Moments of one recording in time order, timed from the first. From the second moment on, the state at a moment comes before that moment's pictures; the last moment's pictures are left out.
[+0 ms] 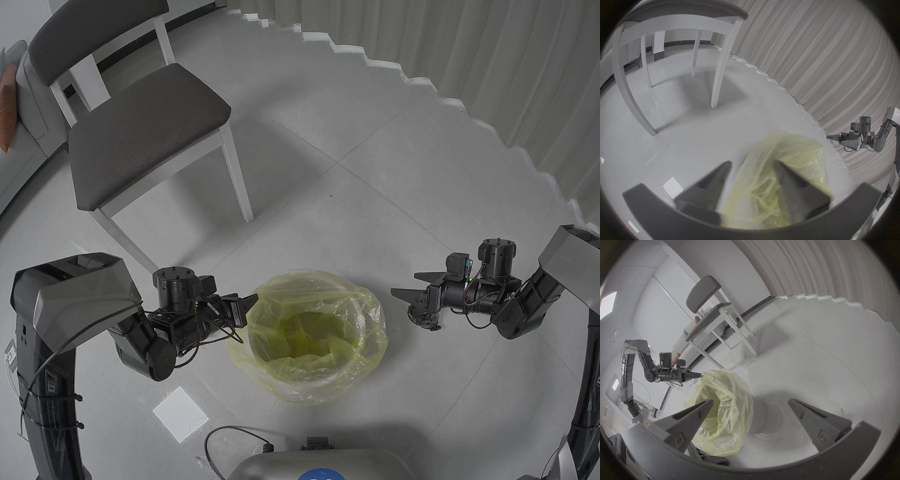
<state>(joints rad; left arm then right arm) -0.31 2.32 -0.88 -1.12 -0.21 -0.24 0.13 2.26 -0.94 -0.97 0.66 0.01</state>
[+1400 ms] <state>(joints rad) -0.33 2.38 -1.00 -1.17 -0.20 -0.32 0.23 2.35 -1.22 -0.79 0.66 0.00</state>
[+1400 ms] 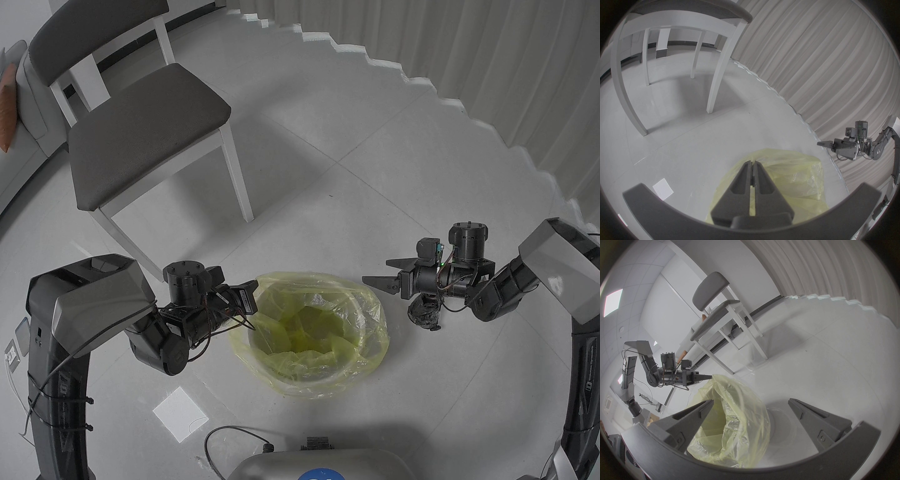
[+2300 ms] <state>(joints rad) -0.33 2.36 -0.98 -1.20 -0.20 -0.32 0.26 2.40 -1.26 -0.70 0.66 -0.09</state>
